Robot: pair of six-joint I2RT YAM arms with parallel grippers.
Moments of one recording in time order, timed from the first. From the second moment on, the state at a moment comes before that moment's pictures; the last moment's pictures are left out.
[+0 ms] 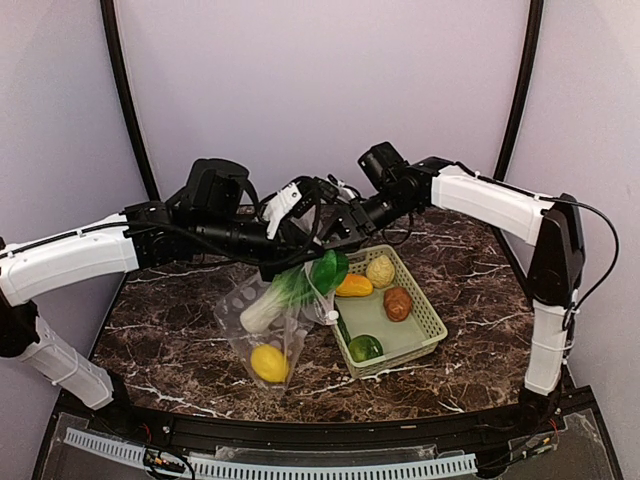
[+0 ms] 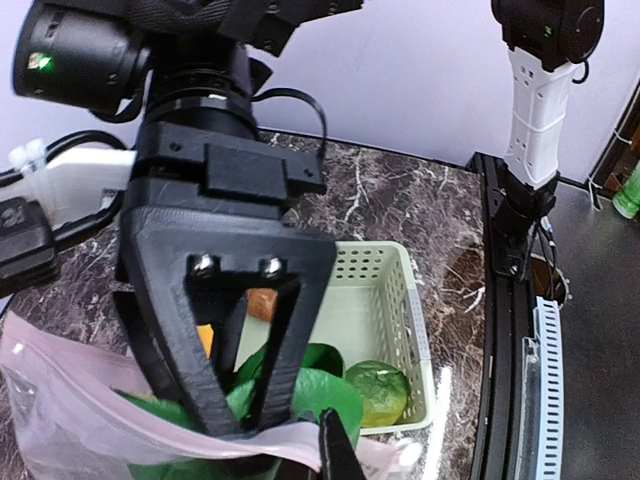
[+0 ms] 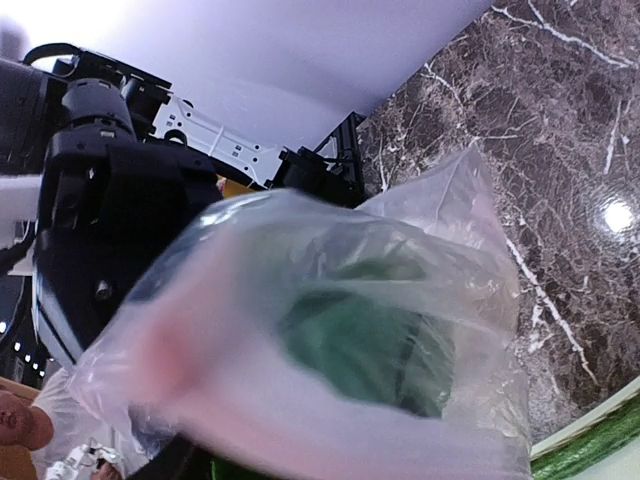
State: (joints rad) left arm -0.93 1.42 1.30 -0.35 0.31 0.13; right arm 0.70 1.98 1.83 -0.82 -1.21 0.07
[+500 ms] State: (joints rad) left arm -0.93 1.28 1.12 -0.25 0.10 0.07; right arm 0.66 1.72 1.76 -0.82 -0.82 -0.05
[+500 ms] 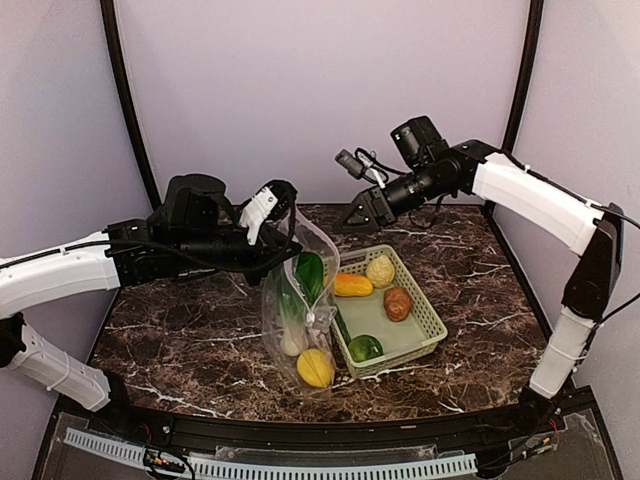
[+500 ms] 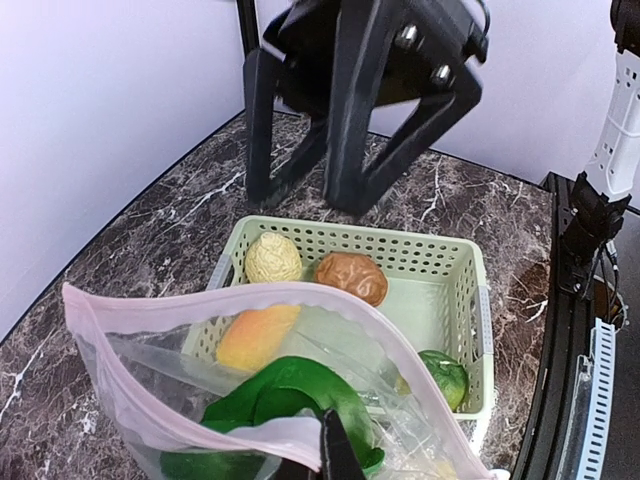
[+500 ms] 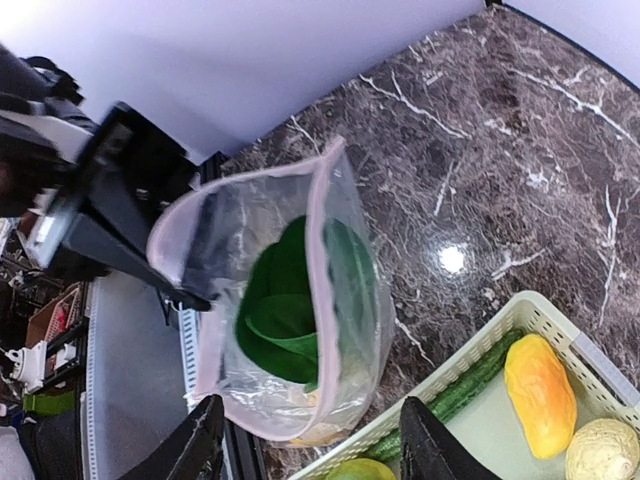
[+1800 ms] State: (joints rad) left arm -0.72 1.46 1.36 -0.75 -0.09 -0.25; right arm 0.79 1.94 1.91 -0.86 -0.59 -0.14
